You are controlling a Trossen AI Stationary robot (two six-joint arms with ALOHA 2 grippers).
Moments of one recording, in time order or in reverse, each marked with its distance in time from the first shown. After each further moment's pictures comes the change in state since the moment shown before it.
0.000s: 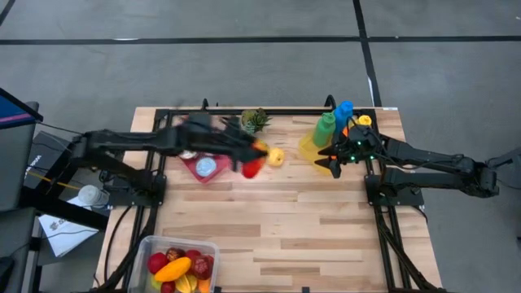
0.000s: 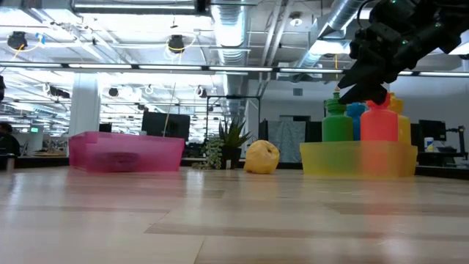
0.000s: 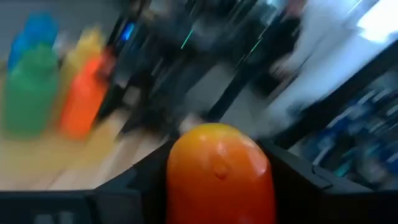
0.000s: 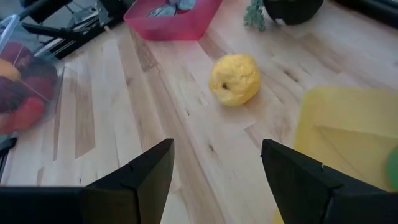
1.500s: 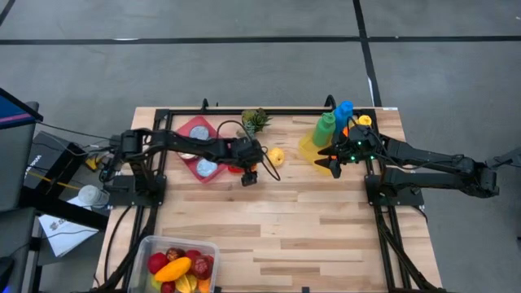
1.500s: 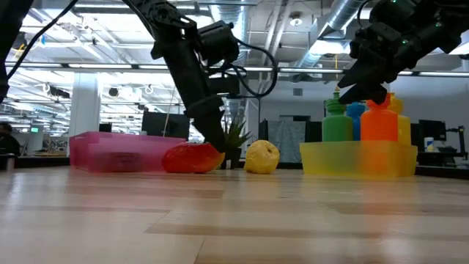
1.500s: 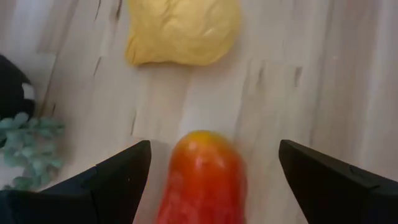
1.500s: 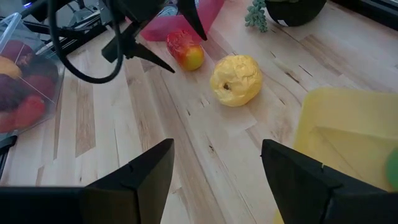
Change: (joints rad) left arm 0.097 0.432 -0.058 -0.386 -0.300 0.635; right arm -0.001 0.000 0.000 0.003 0.000 -0.009
